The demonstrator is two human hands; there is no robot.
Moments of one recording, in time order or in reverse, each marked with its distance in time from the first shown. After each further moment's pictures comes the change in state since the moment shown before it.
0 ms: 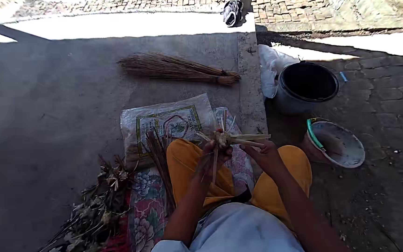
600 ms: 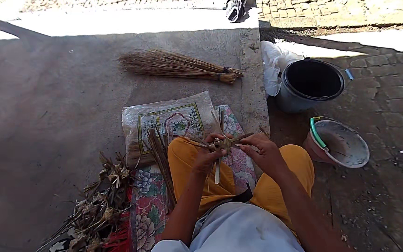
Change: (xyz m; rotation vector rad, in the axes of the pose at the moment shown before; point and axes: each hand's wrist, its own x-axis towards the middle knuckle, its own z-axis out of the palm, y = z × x) left_hand -0.013 0.012 0.002 0.626 0.182 0.137; right_hand 0.000 -0.003 -0.003 -0.292 -0.121 -0.088
